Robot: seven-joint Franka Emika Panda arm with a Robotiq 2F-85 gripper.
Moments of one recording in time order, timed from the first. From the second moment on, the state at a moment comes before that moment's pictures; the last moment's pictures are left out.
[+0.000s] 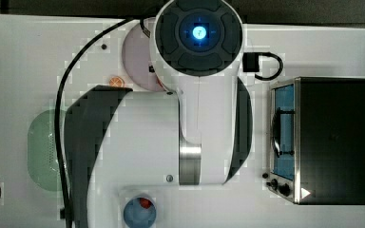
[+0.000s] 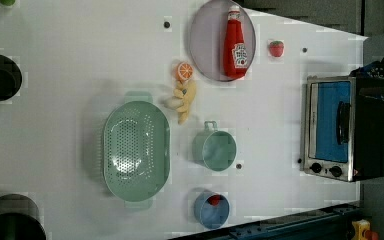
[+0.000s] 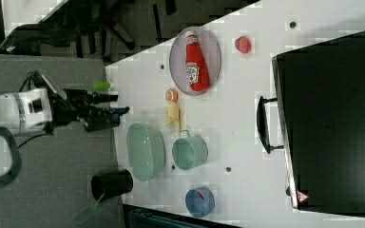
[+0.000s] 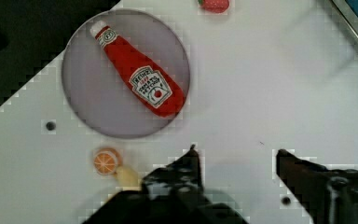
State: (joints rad) arm 0.02 0.00 0.00 -1.77 0.01 0.24 -0.06
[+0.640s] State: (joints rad) arm -0.02 -0.36 -0.09 -1.99 -0.03 0.14 -0.02
